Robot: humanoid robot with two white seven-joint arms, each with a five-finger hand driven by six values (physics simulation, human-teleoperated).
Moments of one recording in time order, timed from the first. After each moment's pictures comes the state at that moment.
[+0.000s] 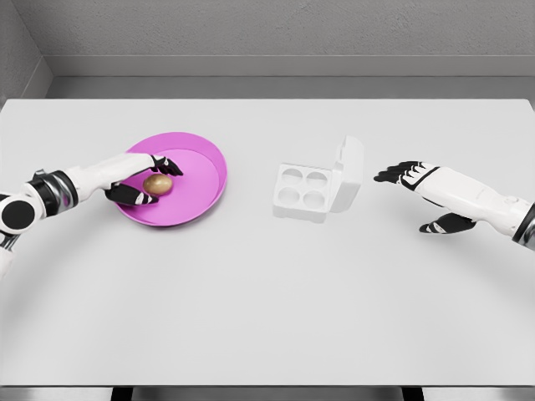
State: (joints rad) left arm -0.51 0.64 -0.54 -1.30 -0.23 -0.24 -0.50; right arm -0.26 -0.83 0.36 -1.47 0.33 -0.61 0.31
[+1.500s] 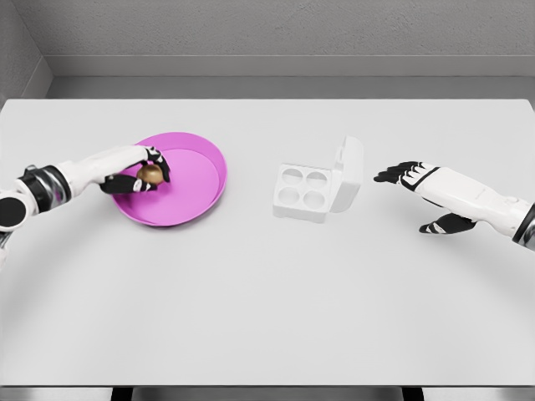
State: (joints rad) left arm -0.50 0.65 -0.49 -1.33 -0.22 -0.25 -0.50; right arm -0.26 -0.83 0.36 -1.47 0.33 -0.61 0.31
